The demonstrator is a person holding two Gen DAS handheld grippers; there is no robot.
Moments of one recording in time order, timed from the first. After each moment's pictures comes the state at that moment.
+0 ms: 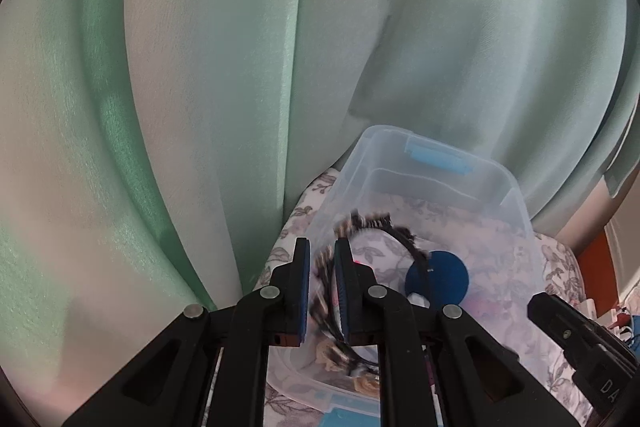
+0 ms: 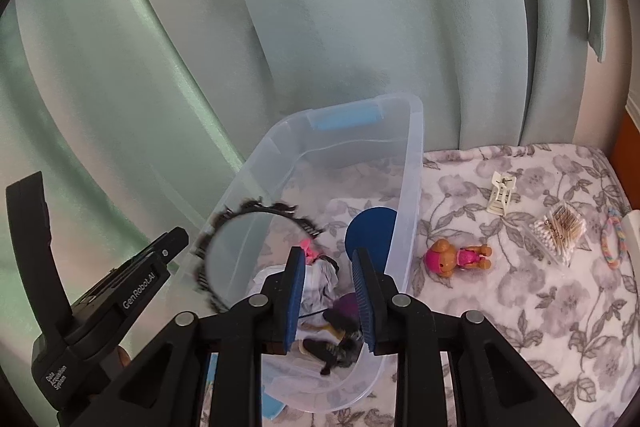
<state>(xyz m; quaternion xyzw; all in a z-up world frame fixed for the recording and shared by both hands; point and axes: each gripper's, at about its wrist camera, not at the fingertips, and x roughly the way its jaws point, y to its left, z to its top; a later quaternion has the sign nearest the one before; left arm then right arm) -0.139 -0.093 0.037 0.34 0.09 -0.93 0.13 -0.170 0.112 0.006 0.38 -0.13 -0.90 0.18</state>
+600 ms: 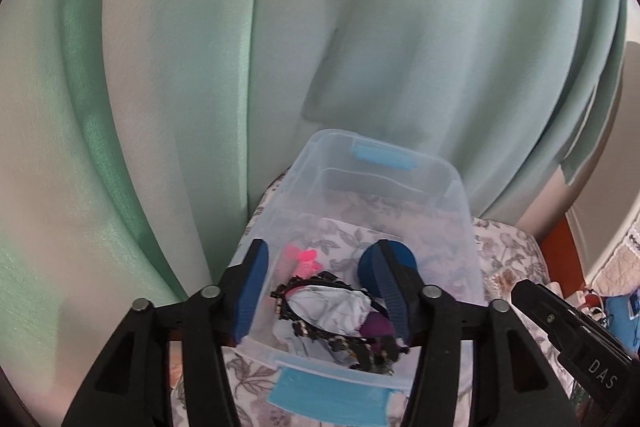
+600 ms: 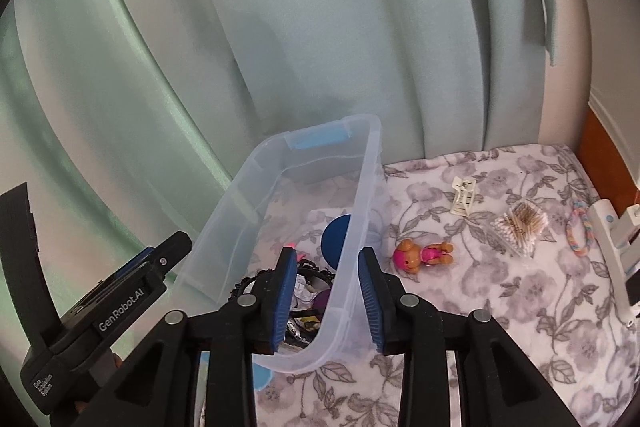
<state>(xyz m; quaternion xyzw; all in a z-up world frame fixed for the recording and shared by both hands) -0.127 -0.061 0.057 0.33 0.09 -0.94 0.07 -0.139 0.148 0.026 0.36 -0.15 -0.91 0.14</state>
